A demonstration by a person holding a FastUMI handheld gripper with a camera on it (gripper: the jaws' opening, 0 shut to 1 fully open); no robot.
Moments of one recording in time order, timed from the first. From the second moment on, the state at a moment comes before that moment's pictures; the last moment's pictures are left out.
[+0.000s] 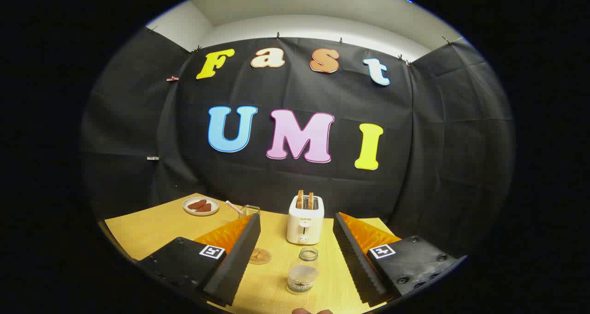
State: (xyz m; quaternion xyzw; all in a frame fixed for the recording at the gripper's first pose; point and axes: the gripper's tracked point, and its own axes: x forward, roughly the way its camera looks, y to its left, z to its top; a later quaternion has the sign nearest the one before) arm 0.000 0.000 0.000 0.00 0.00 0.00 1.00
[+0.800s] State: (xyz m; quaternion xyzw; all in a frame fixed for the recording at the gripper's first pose) arm 0.005 0.002 -0.013 0.00 0.02 -0.01 1.00
